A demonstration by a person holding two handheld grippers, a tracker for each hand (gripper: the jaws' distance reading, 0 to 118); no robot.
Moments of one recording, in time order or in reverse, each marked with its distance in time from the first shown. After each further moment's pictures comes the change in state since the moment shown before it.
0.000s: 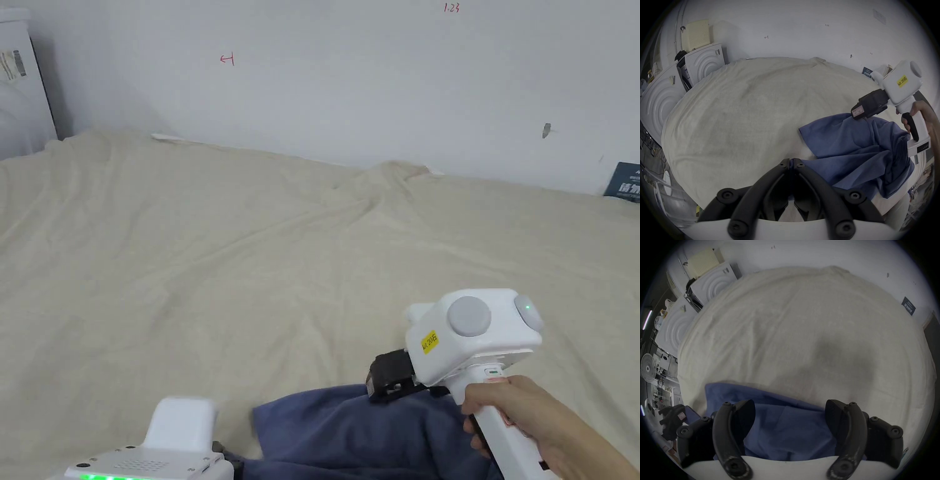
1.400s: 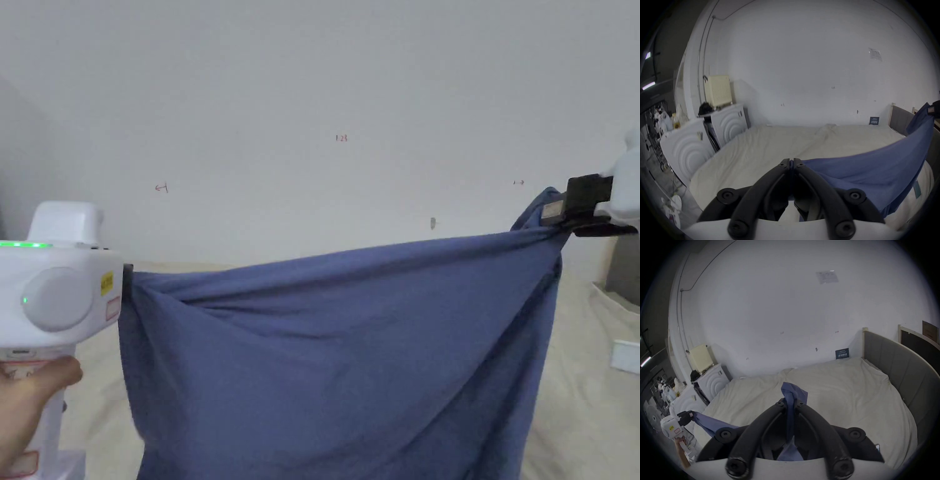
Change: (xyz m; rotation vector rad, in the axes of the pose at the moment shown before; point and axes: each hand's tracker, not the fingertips) left arm 0.017 0.175 0.174 0.535 0.181 -0.068; right arm 0.135 -0.143 0.425 0.908 -0.096 -0.361
